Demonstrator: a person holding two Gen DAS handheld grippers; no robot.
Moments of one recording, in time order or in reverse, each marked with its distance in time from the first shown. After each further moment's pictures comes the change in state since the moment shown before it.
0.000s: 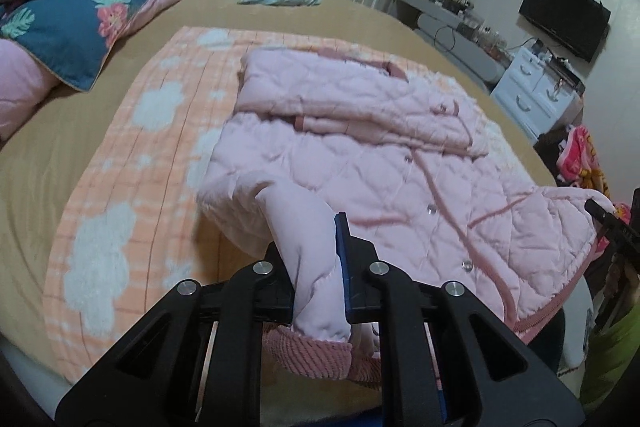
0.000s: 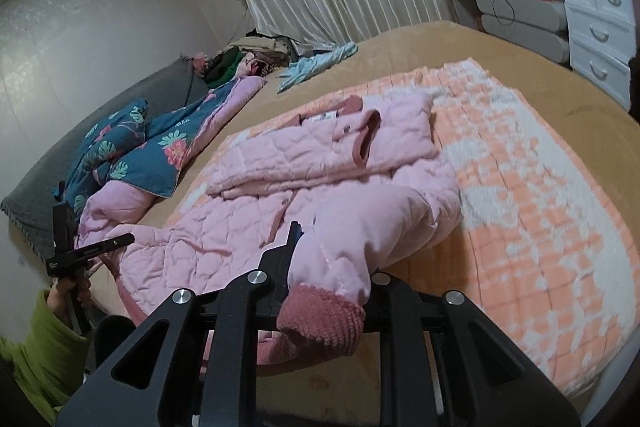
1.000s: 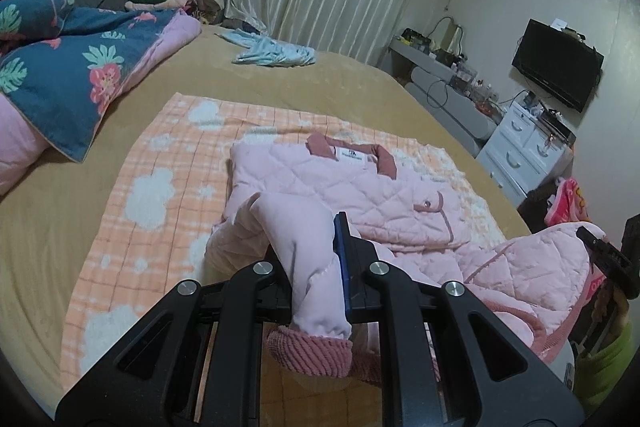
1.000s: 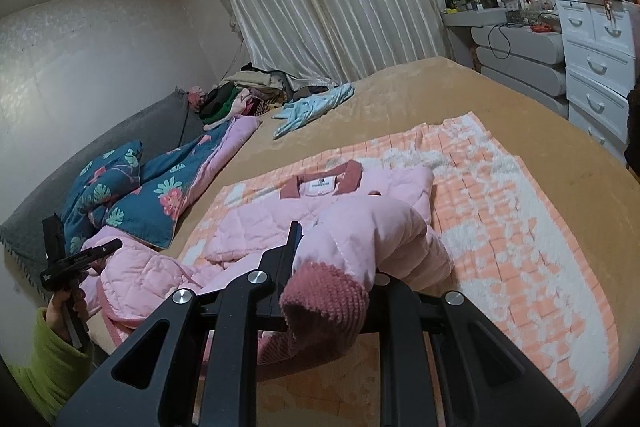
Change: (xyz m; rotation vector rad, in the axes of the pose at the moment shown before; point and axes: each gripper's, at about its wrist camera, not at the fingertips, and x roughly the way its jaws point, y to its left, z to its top) left arm -0.021 -0.005 0.104 -0.030 -0.166 -0.035; right arm 0.001 0.006 0.103 0.005 -0.114 -0.024
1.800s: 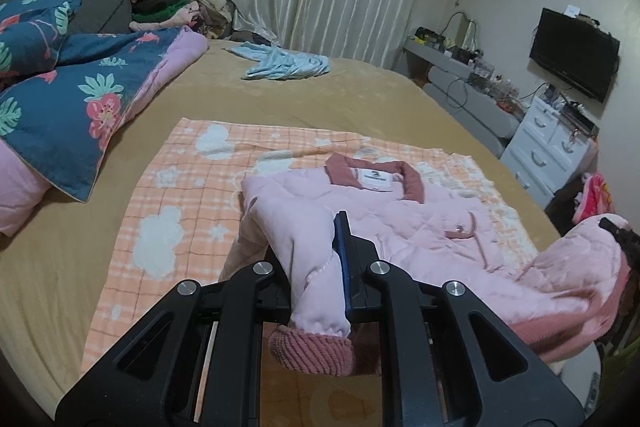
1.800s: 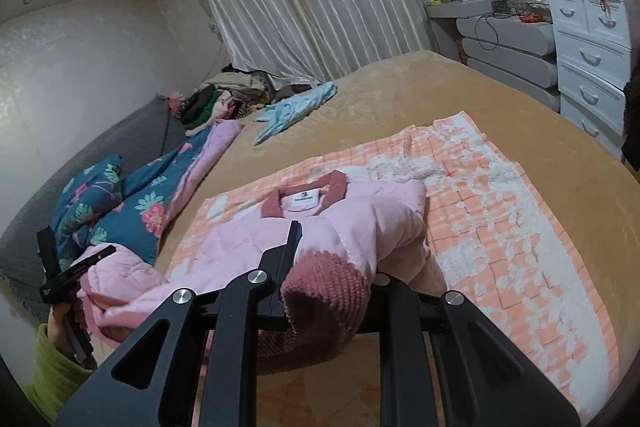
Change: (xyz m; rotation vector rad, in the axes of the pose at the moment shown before) left arm 0.053 0.000 0.040 0.057 -0.016 0.093; right arm 0.056 -0.022 0.037 0.051 0.024 -0.059
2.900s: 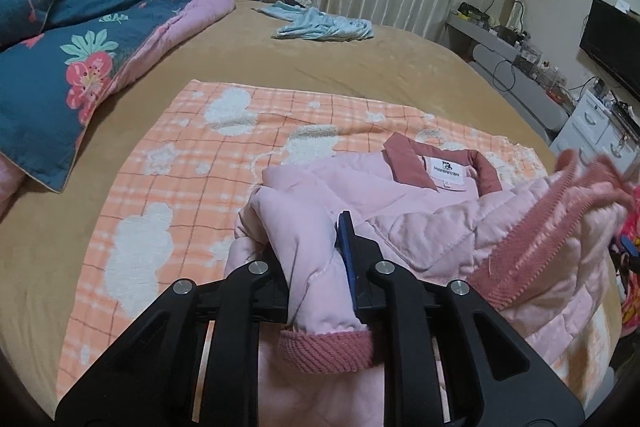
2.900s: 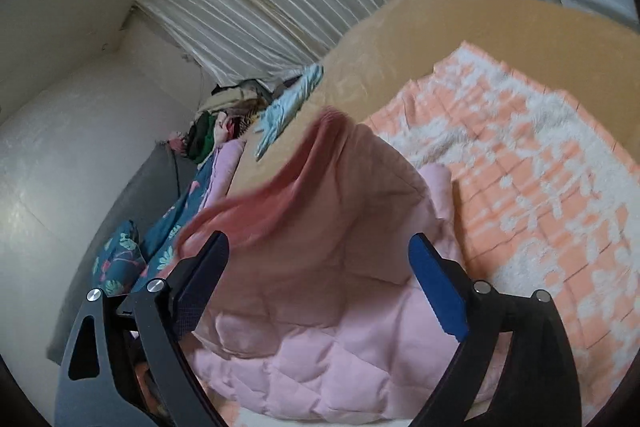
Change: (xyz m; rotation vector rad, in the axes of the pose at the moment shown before) left arm 0.149 0.042 0.013 -0.060 0.109 0.098; right arm 0.136 -0.093 0.028 0.307 0.041 0.124
